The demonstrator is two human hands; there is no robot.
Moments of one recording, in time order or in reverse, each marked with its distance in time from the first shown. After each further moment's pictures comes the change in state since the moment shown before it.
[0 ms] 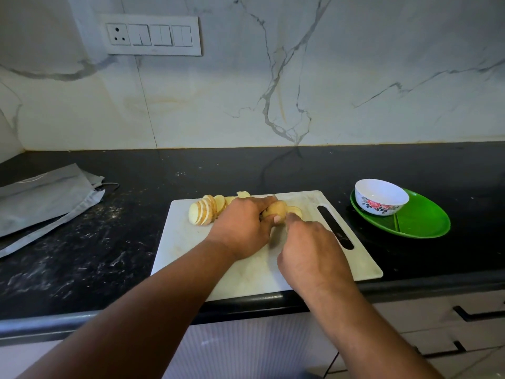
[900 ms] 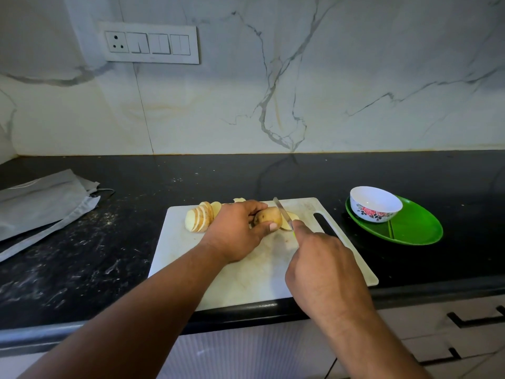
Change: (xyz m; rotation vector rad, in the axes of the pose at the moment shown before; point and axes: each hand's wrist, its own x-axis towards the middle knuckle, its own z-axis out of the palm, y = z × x) left_hand 0.003 -0.005 -0.003 -0.148 0.014 -0.109; right_hand -0.020 0.007 -0.020 -0.011 0.055 0.030
